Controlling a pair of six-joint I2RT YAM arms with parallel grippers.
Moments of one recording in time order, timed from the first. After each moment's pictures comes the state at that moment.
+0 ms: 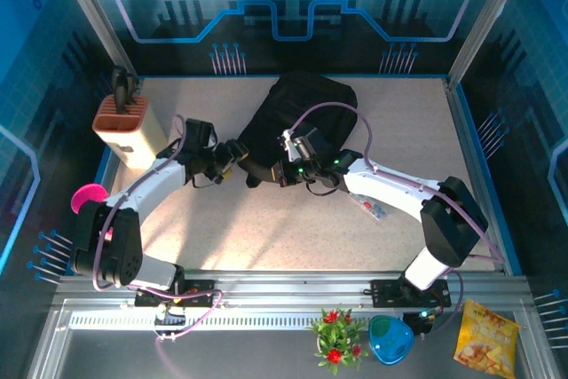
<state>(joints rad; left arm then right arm) -0.21 1.43 0.87 -0.37 0.37 -1.03 0.77 1.62 1.14 -0.30 -0.22 0.52</state>
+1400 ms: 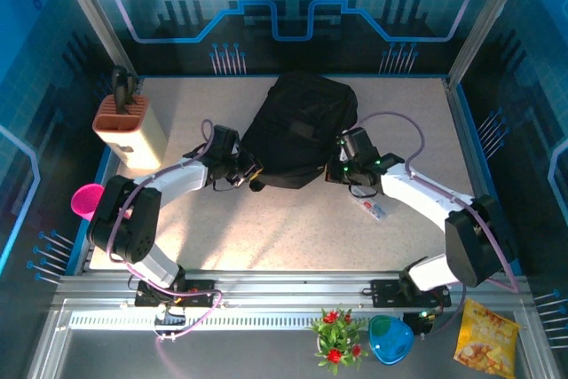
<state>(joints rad) -0.32 1.60 0.87 -0.20 0.37 -1.06 0.47 1.45 0.92 -0.42 -0.10 0.60</state>
